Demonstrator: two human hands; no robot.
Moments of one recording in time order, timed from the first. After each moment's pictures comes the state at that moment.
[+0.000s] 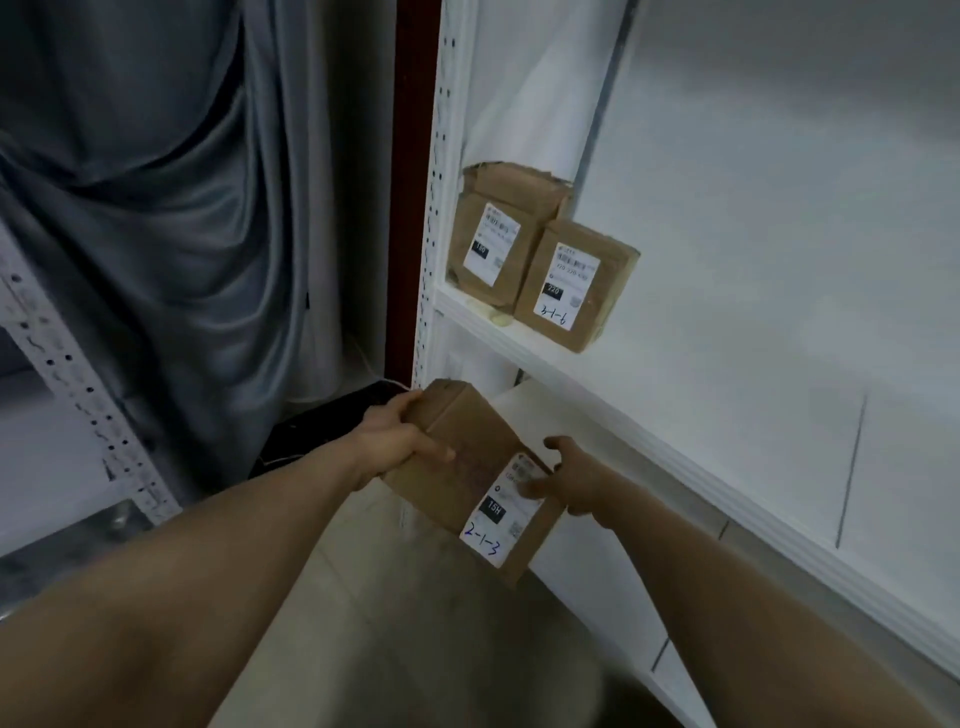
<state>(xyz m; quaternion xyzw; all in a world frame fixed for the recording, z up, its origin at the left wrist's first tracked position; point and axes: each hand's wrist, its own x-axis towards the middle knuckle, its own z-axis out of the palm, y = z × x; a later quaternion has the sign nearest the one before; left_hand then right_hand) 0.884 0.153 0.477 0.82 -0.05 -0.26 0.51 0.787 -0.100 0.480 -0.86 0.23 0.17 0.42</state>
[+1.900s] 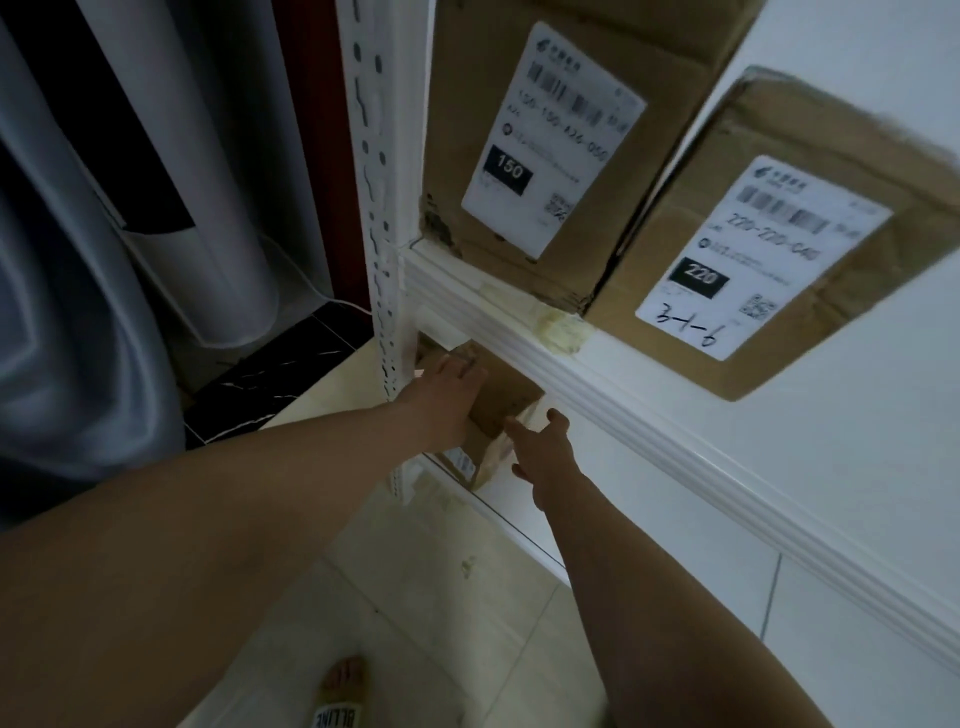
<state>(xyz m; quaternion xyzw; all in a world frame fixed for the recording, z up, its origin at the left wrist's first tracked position) 1.205 0.012 0.304 0.88 -0.45 -0.17 0.05 1.084 -0.119 0.281 -0.66 0.48 0.00 0.58</state>
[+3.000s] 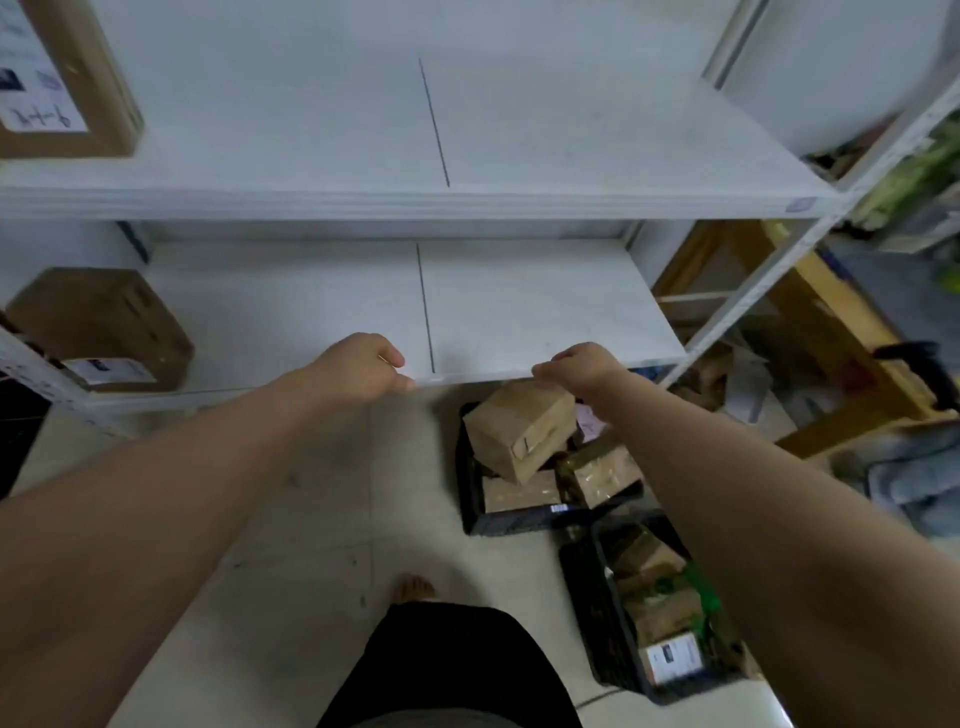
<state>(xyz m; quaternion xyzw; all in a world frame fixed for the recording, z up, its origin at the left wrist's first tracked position) 0.696 -0.013 0.429 0.76 -0.48 -0.40 0.20 0.427 -0.111 0.442 -0.60 0.67 -0.07 0.44</state>
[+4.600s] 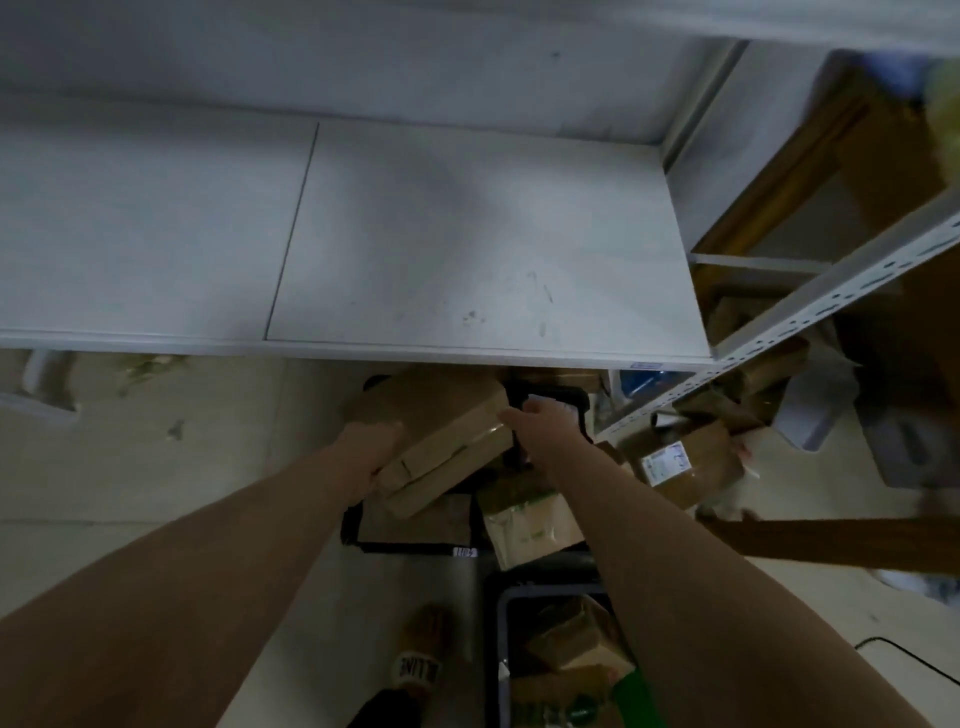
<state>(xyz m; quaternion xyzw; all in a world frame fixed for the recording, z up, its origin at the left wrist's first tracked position) 0.432 -0.262 0.136 0.79 0.00 -0.55 0.29 0.260 -0.367 0.146 -0.54 0.65 0.03 0.54</state>
